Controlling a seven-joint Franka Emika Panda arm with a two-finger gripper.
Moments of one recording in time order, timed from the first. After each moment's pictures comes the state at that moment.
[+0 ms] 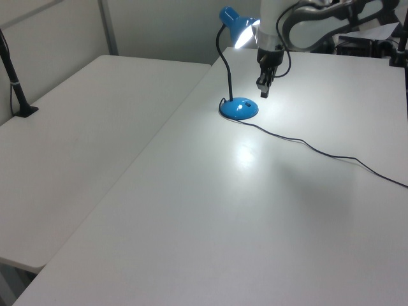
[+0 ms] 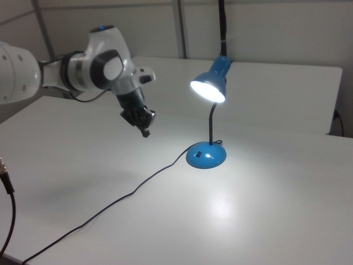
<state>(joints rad) -0.11 0.26 0.14 -1.70 -0.19 2.08 0.11</state>
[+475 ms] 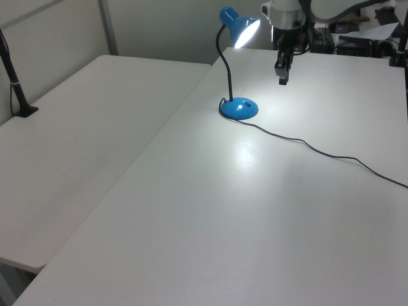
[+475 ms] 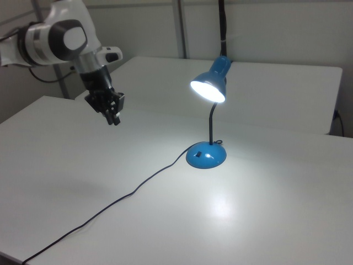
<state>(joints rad) -0.01 0.09 0.13 -1.71 -0.16 1.82 0.11</state>
